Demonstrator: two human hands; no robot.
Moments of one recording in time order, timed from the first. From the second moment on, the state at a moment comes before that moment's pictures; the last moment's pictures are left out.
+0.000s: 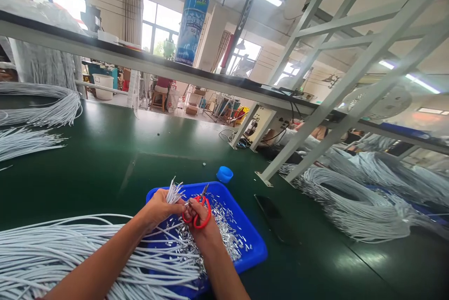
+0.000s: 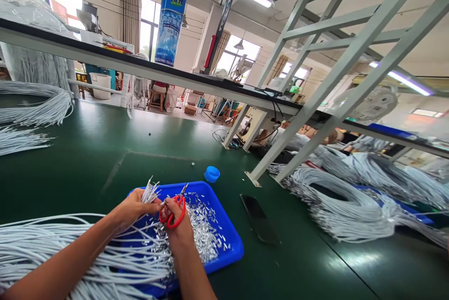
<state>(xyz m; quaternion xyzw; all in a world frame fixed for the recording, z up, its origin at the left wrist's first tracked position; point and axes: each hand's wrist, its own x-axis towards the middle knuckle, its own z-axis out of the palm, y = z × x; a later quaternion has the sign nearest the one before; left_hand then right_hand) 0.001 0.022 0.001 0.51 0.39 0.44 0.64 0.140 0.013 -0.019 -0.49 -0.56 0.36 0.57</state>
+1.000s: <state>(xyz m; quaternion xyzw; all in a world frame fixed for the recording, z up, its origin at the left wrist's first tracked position) -0.018 0.037 0.007 0.44 0.45 0.39 0.67 0.155 0.005 -0.013 -0.51 -0.73 0.20 0.41</state>
